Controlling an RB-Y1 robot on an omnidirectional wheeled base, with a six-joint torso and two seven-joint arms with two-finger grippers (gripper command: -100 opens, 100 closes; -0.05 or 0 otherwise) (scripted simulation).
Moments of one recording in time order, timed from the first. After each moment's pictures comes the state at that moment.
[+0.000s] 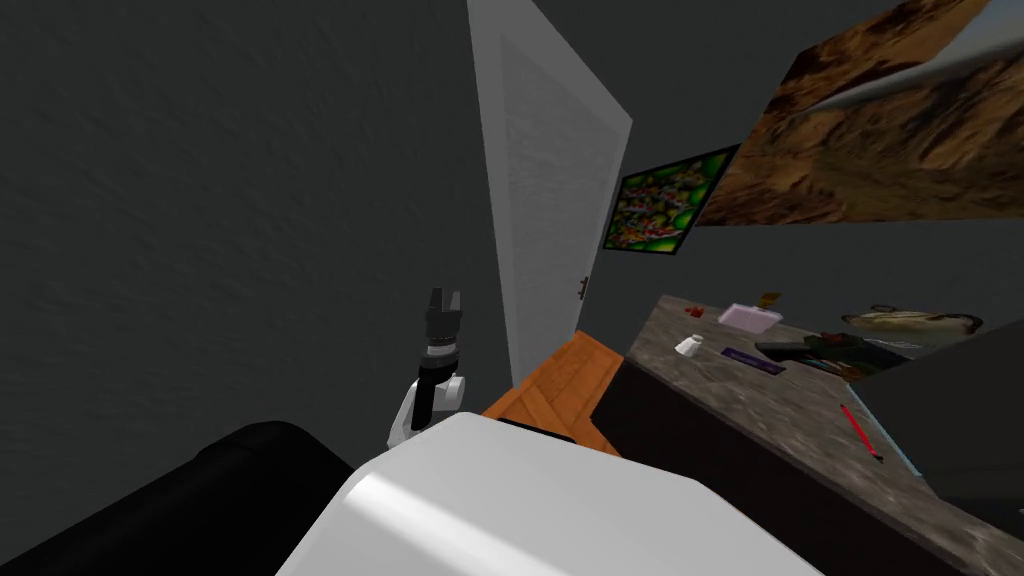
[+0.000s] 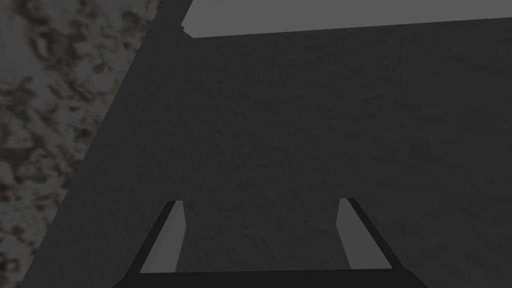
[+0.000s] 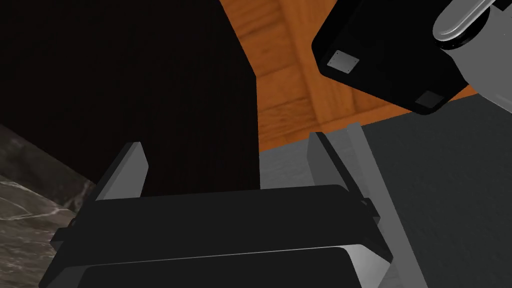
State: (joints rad) left arm 0.45 -0.02 0.07 -2.28 -0.12 -0.63 0.12; right arm 0.17 -1.50 1.07 -0.70 0.22 -0.86 0.36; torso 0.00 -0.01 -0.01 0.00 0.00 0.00
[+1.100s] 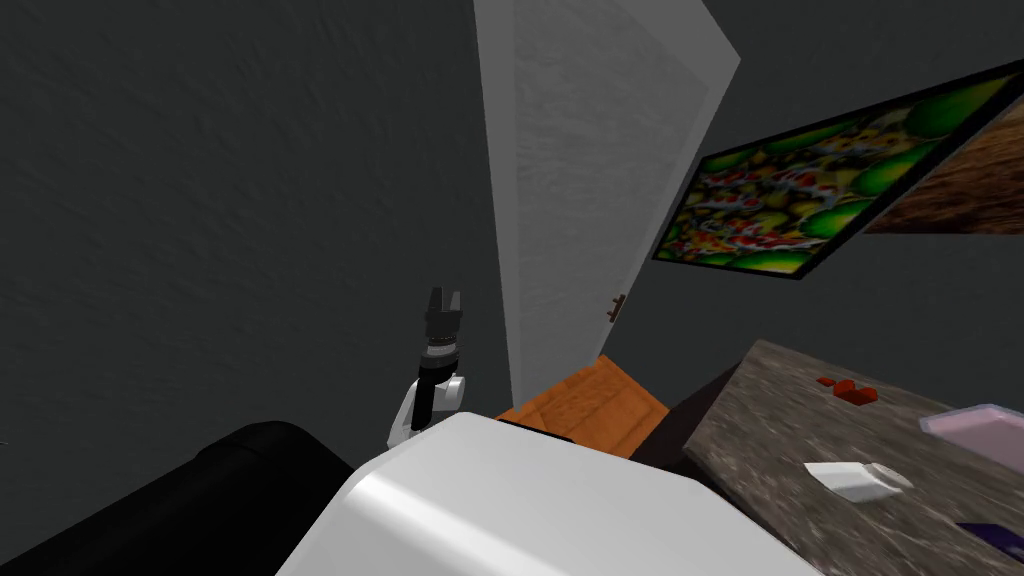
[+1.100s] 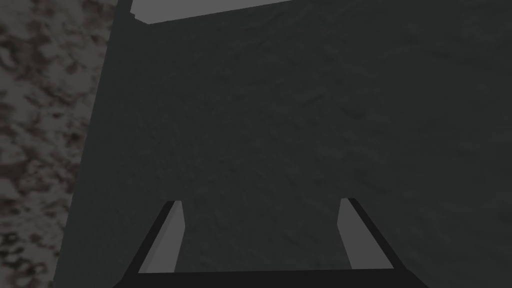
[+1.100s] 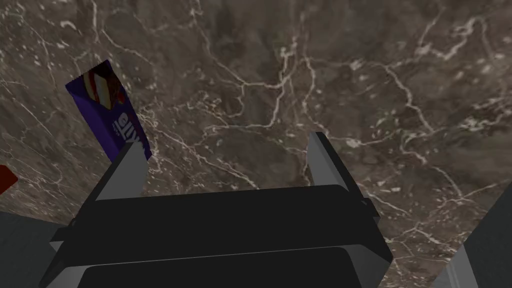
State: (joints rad) left arm 0.45 -0.02 0.07 -2.28 -0.12 -0.63 0.12; right arm 0.05 -1.52 1.10 -0.46 0.30 -0.85 0.44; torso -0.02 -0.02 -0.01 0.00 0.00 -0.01
